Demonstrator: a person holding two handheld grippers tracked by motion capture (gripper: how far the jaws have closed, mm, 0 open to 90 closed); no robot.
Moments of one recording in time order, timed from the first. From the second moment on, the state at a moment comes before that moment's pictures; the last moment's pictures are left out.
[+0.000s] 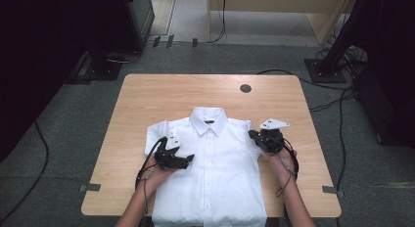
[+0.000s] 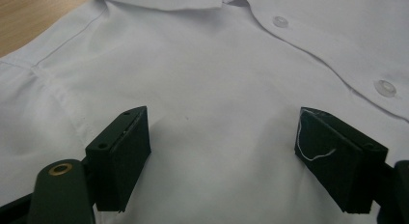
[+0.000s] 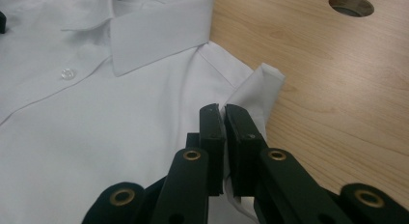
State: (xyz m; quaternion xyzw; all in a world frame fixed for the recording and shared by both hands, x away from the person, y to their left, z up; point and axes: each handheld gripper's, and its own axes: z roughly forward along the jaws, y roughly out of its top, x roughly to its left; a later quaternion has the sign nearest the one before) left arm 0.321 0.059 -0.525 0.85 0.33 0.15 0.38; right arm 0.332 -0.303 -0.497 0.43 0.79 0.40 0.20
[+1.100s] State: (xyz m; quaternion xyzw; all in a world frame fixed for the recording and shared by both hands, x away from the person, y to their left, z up) left arm 0.321 0.059 -0.525 0.85 0.33 0.15 0.38; right arm 0.327 -0.263 -0.491 0.40 0.80 0.41 0.19
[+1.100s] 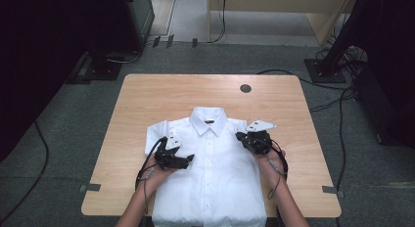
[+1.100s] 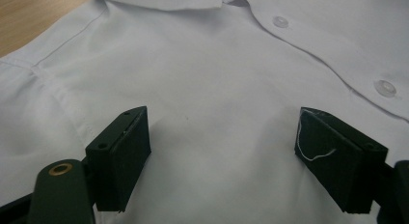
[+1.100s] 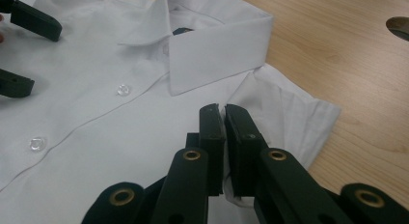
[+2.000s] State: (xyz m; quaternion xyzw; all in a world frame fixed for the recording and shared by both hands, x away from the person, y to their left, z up) left arm 0.321 0.059 -0.525 0.85 0.33 0.15 0.38; right arm 0.326 -0.234 -0.496 0.38 0.82 0.40 0.16
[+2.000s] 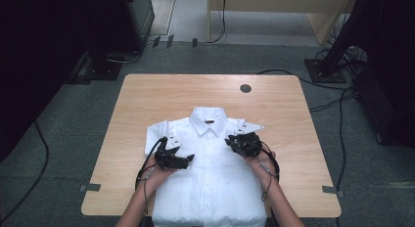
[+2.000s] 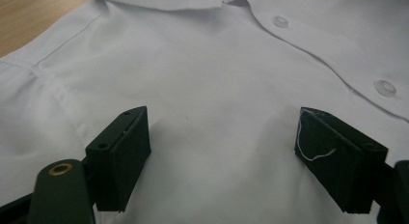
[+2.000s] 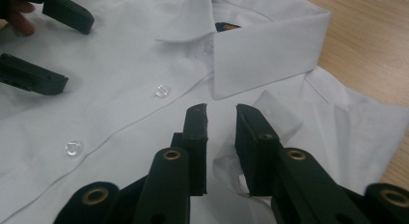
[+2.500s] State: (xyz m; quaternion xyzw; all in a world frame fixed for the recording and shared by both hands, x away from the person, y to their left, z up) left arm 0.321 0.059 -0.526 0.85 0.33 0.15 0.38; right arm 0.319 -0.226 -0.475 0.36 0.82 0.42 0.15
